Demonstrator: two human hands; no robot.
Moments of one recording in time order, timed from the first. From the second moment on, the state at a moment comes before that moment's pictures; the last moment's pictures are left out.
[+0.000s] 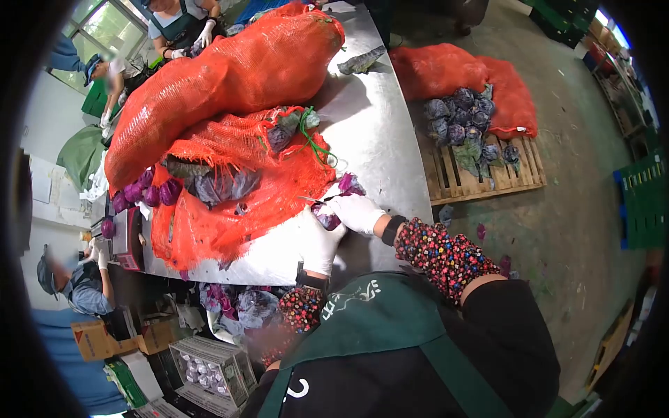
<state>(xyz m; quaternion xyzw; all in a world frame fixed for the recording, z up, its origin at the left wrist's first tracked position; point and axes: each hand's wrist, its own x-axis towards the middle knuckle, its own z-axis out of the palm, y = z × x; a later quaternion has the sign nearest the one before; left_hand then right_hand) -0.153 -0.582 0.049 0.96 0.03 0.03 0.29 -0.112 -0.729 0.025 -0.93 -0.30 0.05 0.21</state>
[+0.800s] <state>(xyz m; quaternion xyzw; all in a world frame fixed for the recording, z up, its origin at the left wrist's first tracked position) -0.218 -0.522 0.047 0.82 0.12 0.00 0.56 -0.115 -0.694 0.003 -0.86 -0.22 0.17 0.42</state>
